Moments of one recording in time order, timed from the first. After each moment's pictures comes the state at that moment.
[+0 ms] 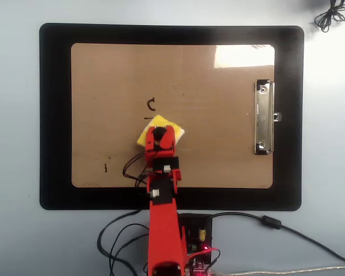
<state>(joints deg) -12.0 97.7 128.3 14.2 -90.4</state>
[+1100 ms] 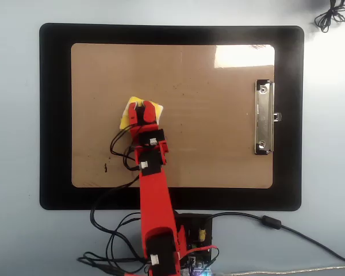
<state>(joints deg) -12.0 83.5 114.4 12.0 -93.3</state>
